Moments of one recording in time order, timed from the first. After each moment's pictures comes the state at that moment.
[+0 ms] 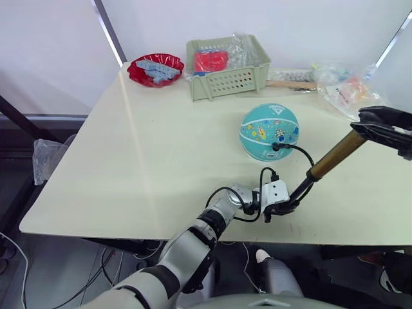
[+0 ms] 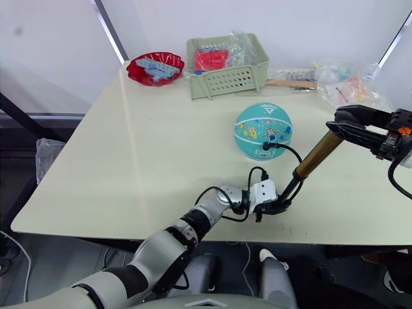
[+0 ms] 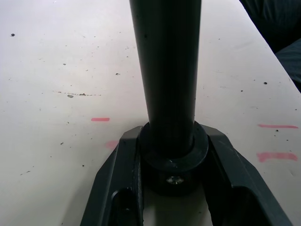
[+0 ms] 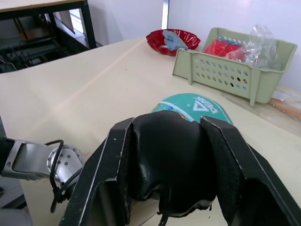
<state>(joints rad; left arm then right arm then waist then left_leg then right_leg) -0.72 -0.12 -0.43 1.12 0.20 -0.32 -0.85 -0.16 -1.05 -0.59 -0.41 0.99 0.80 0.85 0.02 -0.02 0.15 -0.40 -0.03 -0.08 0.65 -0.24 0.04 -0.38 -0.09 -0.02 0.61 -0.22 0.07</state>
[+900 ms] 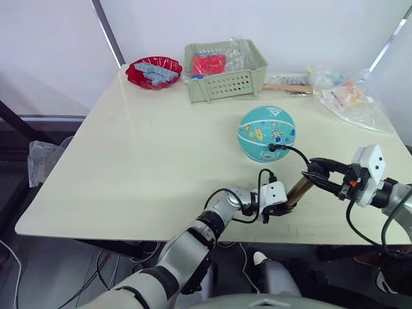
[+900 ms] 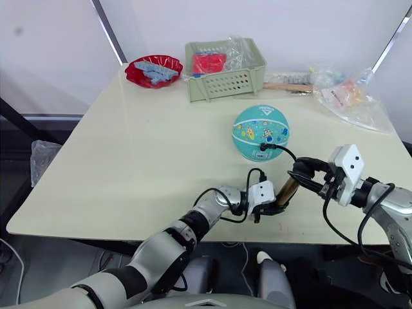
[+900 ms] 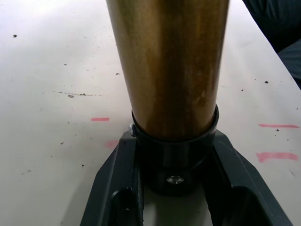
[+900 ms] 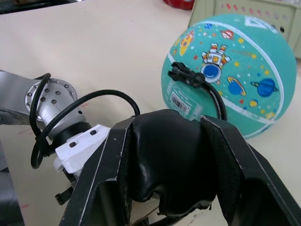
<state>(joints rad) -0.71 -0.12 -0.43 1.12 0.21 -0.32 -0.84 0.02 -0.81 -0.23 -0.38 0.62 0.44 0.85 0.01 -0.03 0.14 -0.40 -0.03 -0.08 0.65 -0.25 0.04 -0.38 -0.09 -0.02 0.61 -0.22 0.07</state>
